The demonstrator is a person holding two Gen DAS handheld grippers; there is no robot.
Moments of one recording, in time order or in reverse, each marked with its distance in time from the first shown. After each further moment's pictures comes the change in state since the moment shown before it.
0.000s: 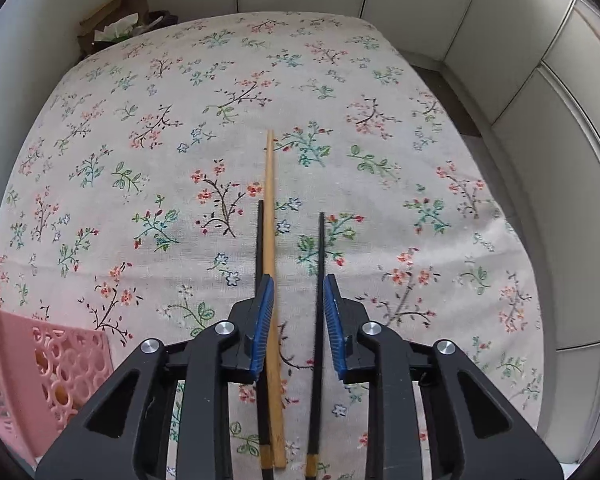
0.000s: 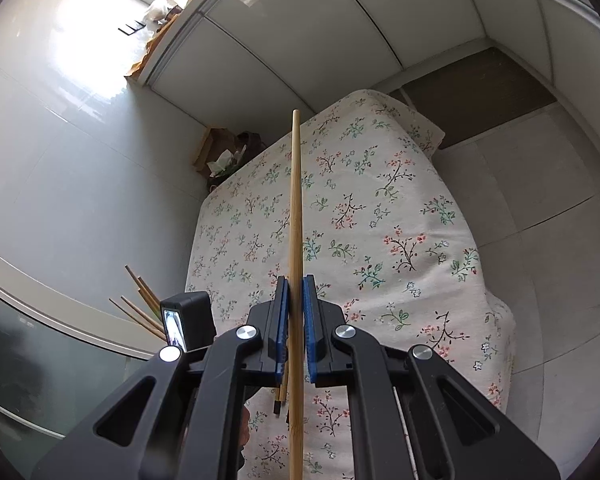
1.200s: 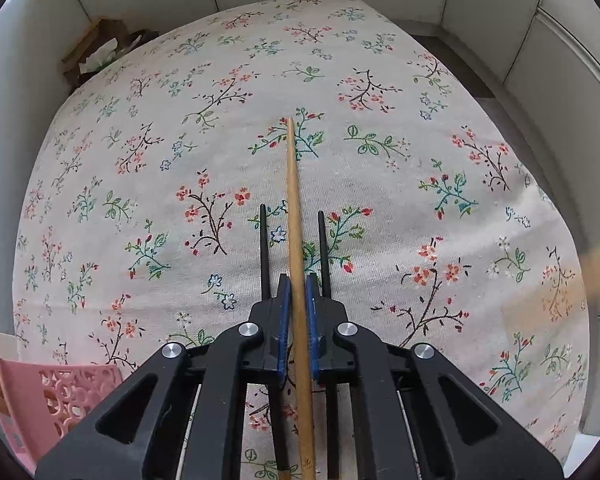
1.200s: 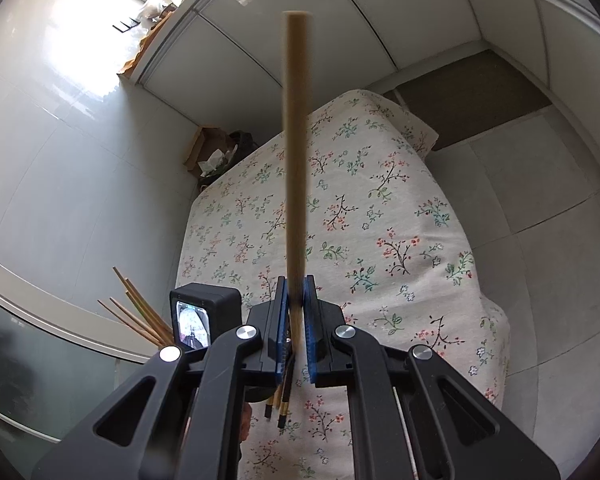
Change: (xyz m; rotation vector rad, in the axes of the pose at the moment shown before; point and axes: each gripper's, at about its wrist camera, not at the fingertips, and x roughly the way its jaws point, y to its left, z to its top) left arm 0.021 -0.022 0.004 0.149 0.027 0.120; right arm 0.006 0.003 0.001 -0.030 -0.009 -0.043
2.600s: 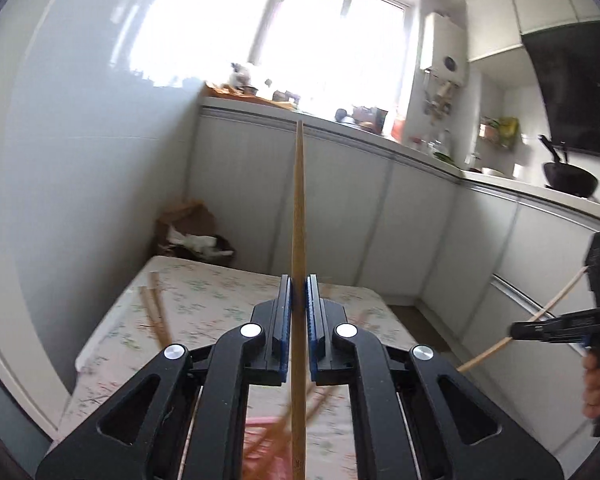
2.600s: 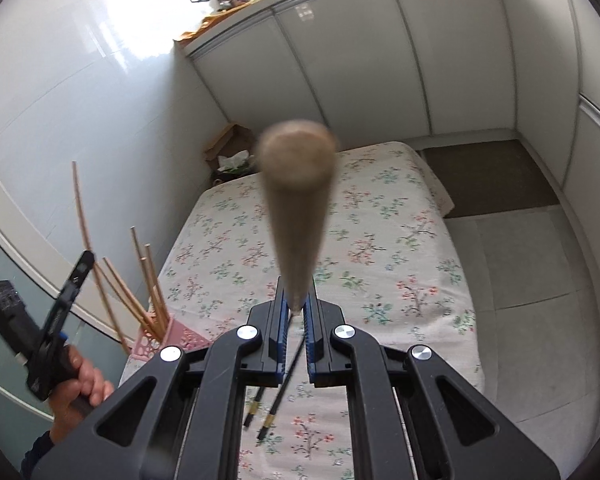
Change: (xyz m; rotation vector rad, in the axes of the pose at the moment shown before) left arm -0.184 0.162 -0.090 -0.324 -0.950 -0.126; right arm -0.012 0.082 -0.025 -0.302 -0.100 -0.058
